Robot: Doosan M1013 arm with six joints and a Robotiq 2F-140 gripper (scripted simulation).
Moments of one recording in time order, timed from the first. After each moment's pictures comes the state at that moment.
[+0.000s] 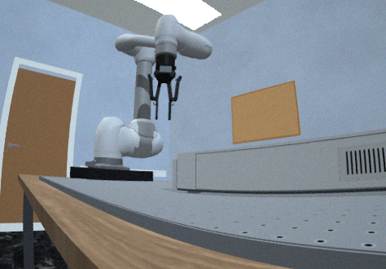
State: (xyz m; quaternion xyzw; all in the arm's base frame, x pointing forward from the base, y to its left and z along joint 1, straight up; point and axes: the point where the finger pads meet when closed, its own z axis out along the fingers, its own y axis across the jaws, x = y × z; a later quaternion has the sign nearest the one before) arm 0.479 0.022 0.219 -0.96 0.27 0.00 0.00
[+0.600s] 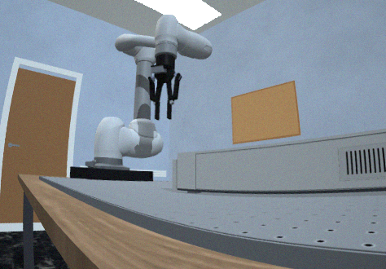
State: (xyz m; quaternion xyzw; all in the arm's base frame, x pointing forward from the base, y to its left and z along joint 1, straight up) arm 0.479 0.022 0.219 -0.88 0.47 0.00 0.00
